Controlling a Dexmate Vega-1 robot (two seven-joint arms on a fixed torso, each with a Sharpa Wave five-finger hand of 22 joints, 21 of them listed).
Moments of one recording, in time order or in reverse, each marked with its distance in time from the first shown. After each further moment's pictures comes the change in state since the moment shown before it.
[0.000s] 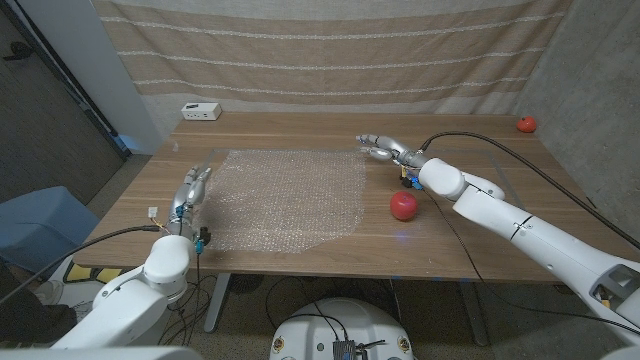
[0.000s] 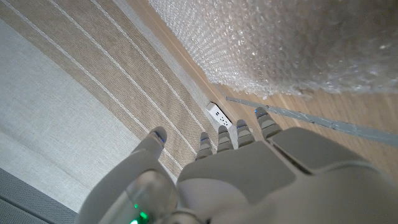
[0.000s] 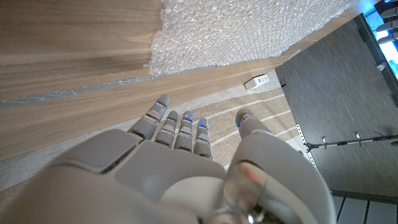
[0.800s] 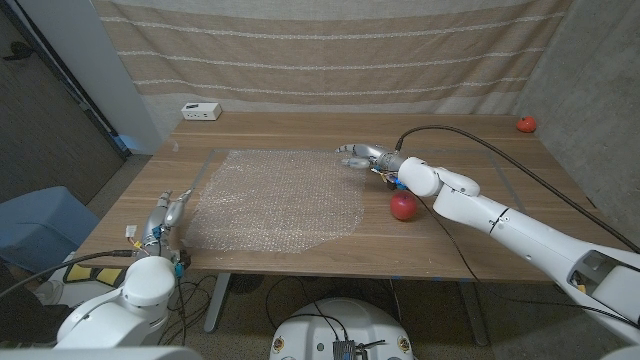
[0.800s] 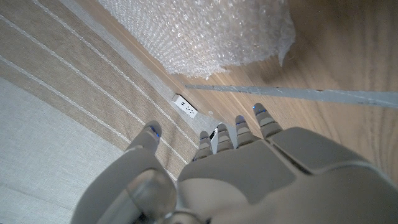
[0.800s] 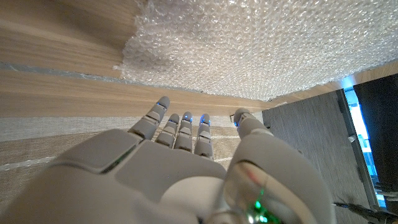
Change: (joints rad) left arm 0.173 -0.093 -0.142 -0.195 0.051 0.297 0.076; left_hand 0.065 -0.040 0.002 -0.088 -0.011 0.027 0.002 0.000 0.000 0.039 0.004 0.000 0.005 0.074 -0.013 0.008 0.005 0.063 -0.017 0.012 0.000; right arm 0.107 0.064 -0.143 0.025 -0.283 -0.054 0.070; right_hand 0.004 0.004 0.019 0.019 -0.004 0.063 -0.005 0.015 0.005 -0.005 -0.020 -0.004 0.000 -0.038 -0.037 0.000 0.009 -0.018 -0.018 0.000 0.004
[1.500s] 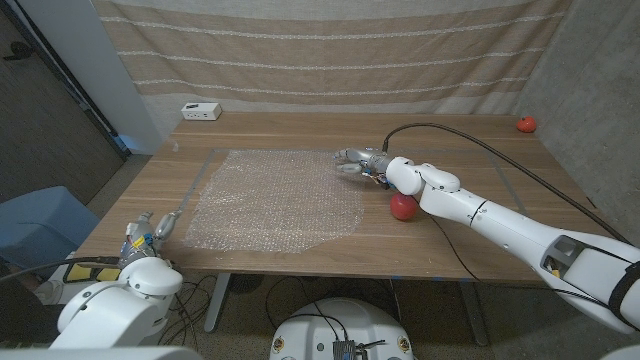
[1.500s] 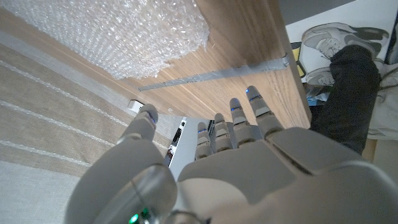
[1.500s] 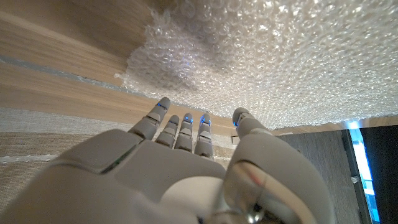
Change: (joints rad) left arm -0.076 -0.096 0.012 -0.175 0.045 0.558 0.110; left_hand 0.190 -0.037 -0.003 -0.105 -0.004 0.166 0.050 0.016 0.005 0.193 0.017 0.036 0.005 0.258 -0.041 0.032 0.005 0.272 0.006 0.088 0.000; right arm 0.093 0.085 -0.087 0.167 -0.134 0.006 0.028; right_hand 0.008 0.008 0.008 0.008 0.000 0.005 -0.005 0.000 0.000 -0.013 -0.013 -0.008 0.005 -0.011 0.000 -0.006 -0.003 -0.007 -0.007 -0.005 -0.002
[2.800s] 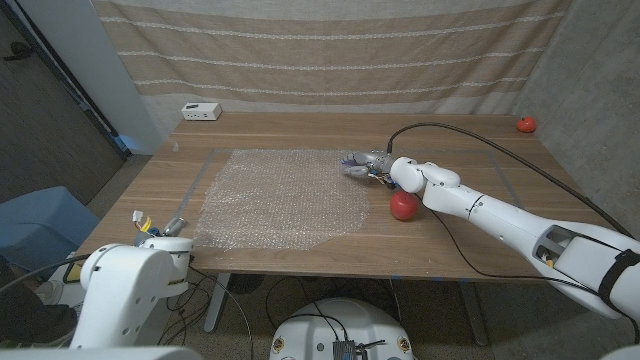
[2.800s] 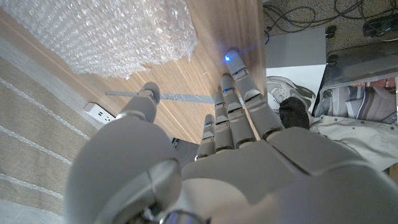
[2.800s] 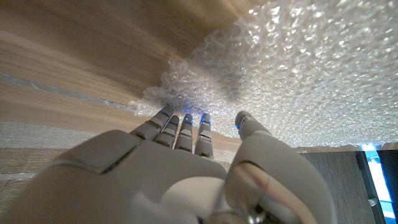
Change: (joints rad) left arm -0.220 -0.310 -0.070 0.008 -0.139 0.291 0.020; left_hand 0.269 -0.048 -0.041 -0.002 0.019 0.080 0.146 -0.014 0.004 0.269 0.052 -0.023 -0.008 0.332 -0.007 -0.016 -0.009 0.434 -0.009 0.104 -0.017; right arm 0.062 0.026 -0.041 0.150 0.003 0.019 0.028; right_hand -0.048 -0.013 -0.010 0.053 -0.008 0.027 0.013 -0.008 0.000 0.011 0.003 0.004 0.000 -0.001 0.001 0.014 0.008 -0.005 -0.023 0.001 0.002
